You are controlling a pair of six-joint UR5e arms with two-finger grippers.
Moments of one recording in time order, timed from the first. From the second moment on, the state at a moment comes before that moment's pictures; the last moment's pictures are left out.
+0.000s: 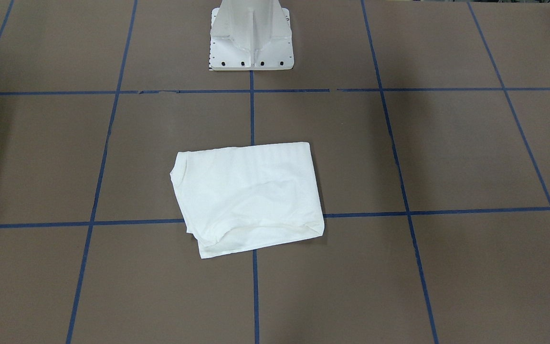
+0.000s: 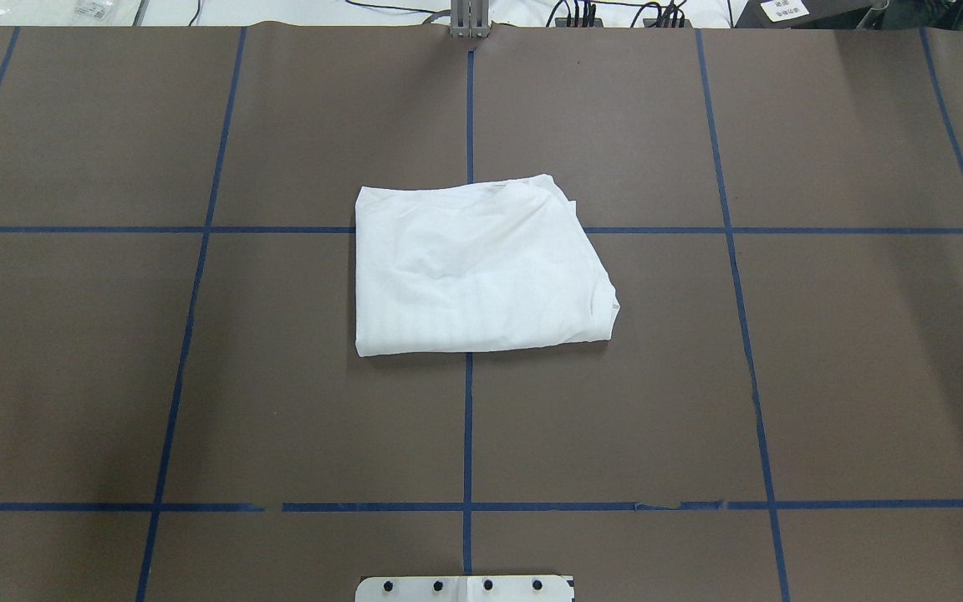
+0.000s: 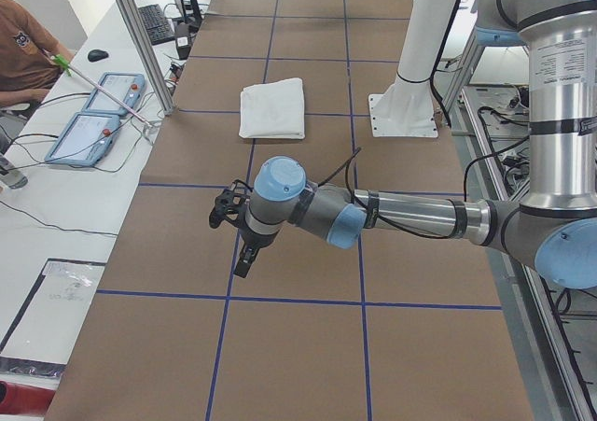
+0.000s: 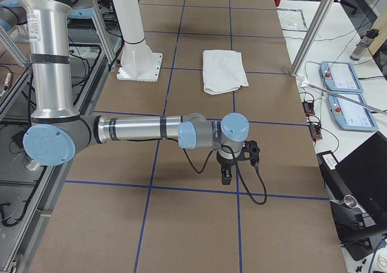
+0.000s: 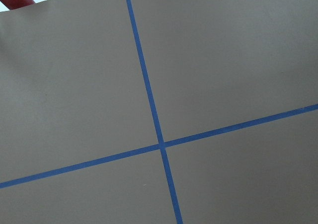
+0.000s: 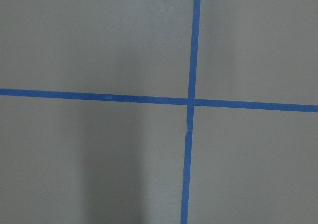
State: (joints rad) left arm -1.57 -1.45 -1.78 -1.93 -2.31 -0.06; right arm 1.51 -1.55 1.65 -1.57 2.34 0.05
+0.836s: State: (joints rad) left arm -1.57 -1.43 -1.78 -1.93 -2.33 -0.07; right arm 1.49 -1.57 1.73 -1.64 2.30 0.05
